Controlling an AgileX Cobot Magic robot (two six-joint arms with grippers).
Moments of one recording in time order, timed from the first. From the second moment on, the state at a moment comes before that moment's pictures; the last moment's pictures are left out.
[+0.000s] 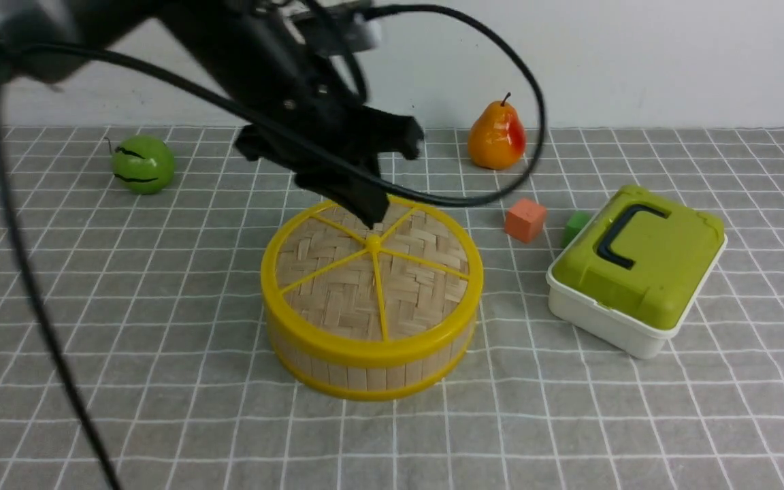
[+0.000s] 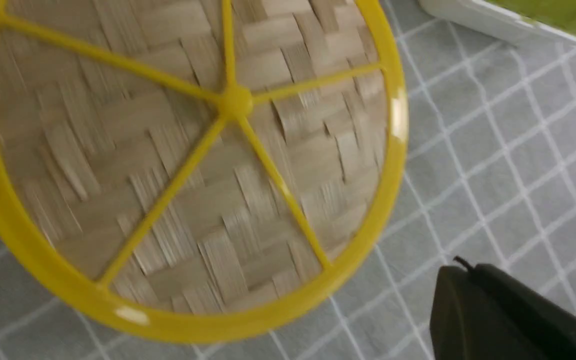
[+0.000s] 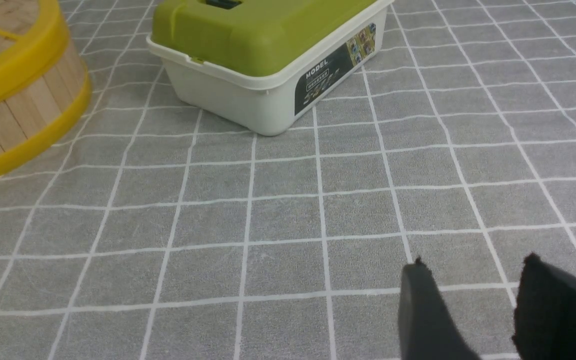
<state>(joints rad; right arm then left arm) 0.00 -0.01 0.02 0.05 0.40 0.10 -0.49 1.92 -2.00 -0.20 1.24 -0.07</state>
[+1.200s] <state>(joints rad) 0.00 -0.01 0.02 0.05 0.40 0.10 -0.60 2.26 -2.20 0.27 1.24 -0.32</state>
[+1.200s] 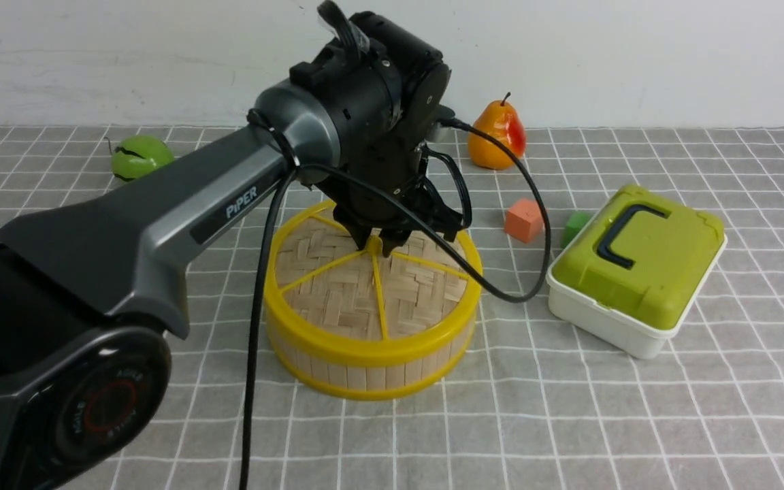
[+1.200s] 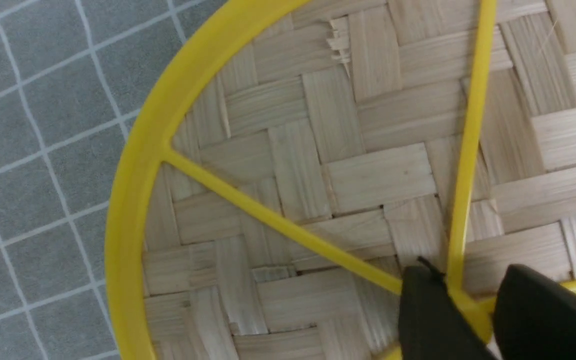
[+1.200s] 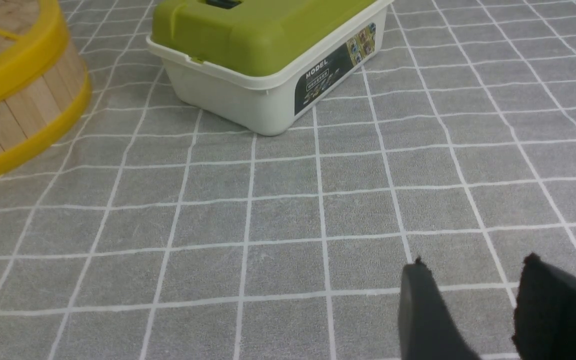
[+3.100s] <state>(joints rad) 0.00 -0.01 0.02 0.05 0.40 0.10 -0.09 1.95 -1.58 0.15 0.80 -0.44</state>
